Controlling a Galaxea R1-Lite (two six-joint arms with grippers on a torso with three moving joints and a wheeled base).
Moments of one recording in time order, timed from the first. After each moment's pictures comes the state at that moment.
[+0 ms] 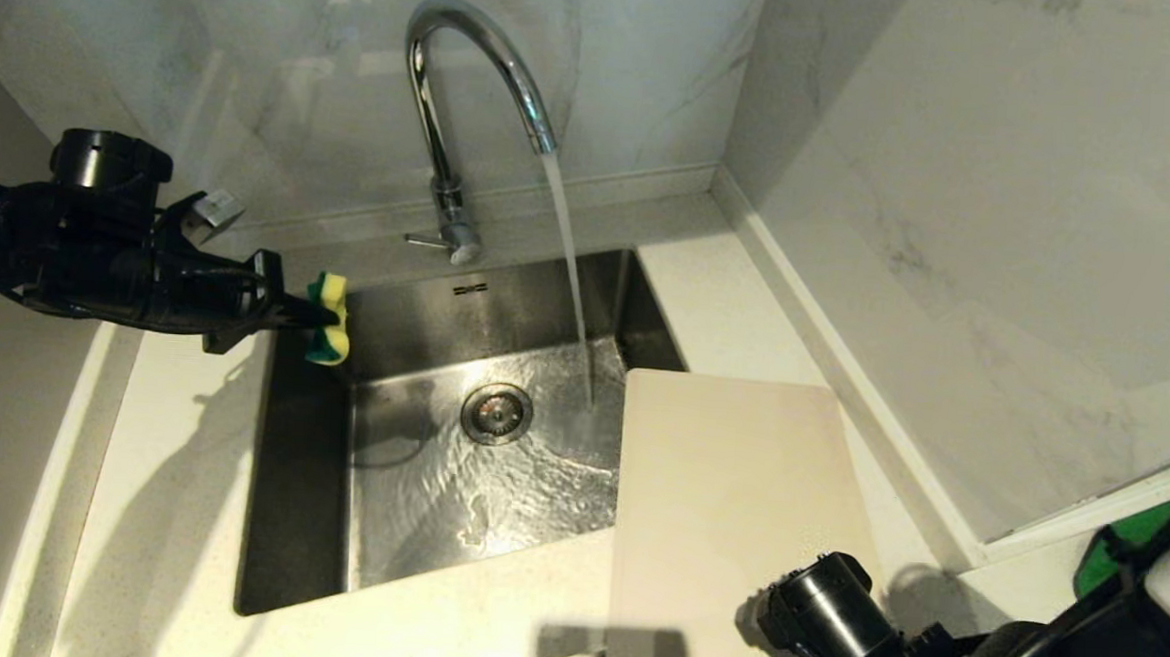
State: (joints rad) left arm -0.05 1.88 -1.53 0.24 -0.51 -0.41; right arm 0.55 1.80 -0.51 -0.11 0.17 -0.99
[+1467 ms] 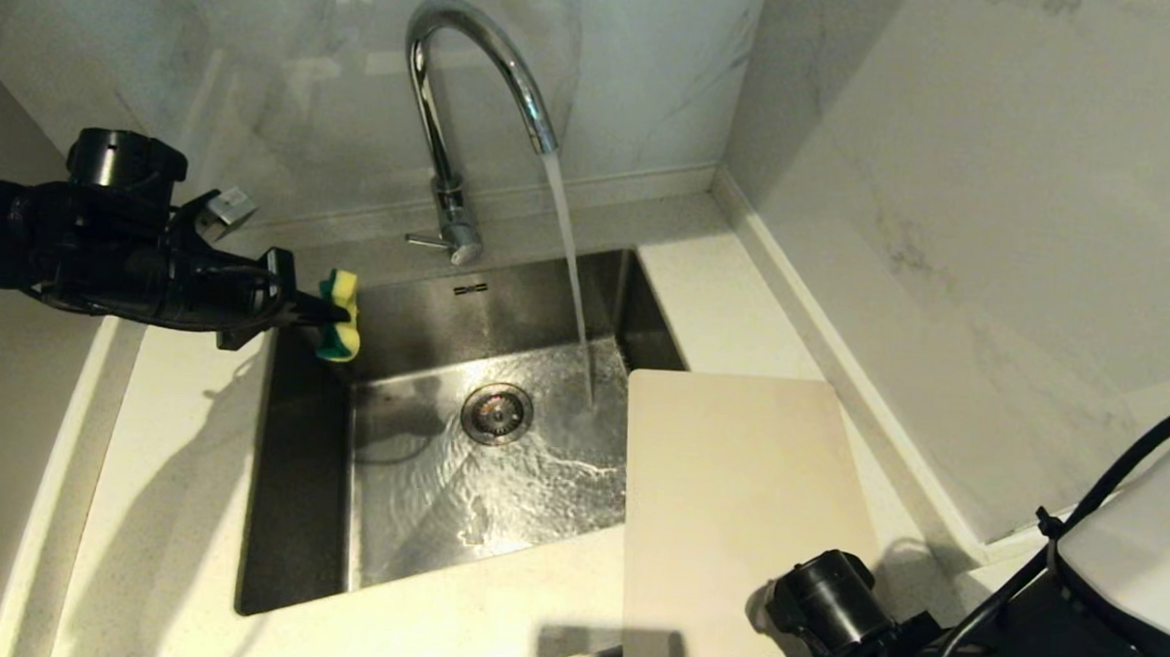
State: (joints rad) left arm -0.07 1.90 -1.56 0.24 -0.52 -0.41; right arm 0.44 1.89 -0.52 -0.13 0.18 -1.04
